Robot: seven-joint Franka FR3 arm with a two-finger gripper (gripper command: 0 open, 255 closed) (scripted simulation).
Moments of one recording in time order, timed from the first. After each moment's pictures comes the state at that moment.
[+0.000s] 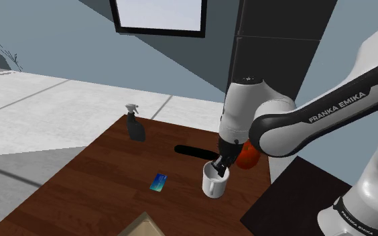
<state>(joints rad) 0.22 -0.20 0.38 -2.60 0.19 2.45 0.43</state>
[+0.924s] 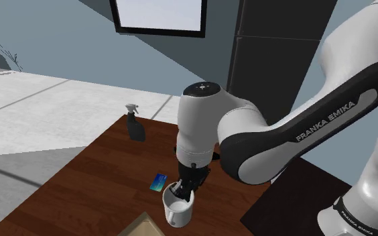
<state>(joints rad) 0.30 0.07 0.54 -2.24 0.00 2.36 0.82</state>
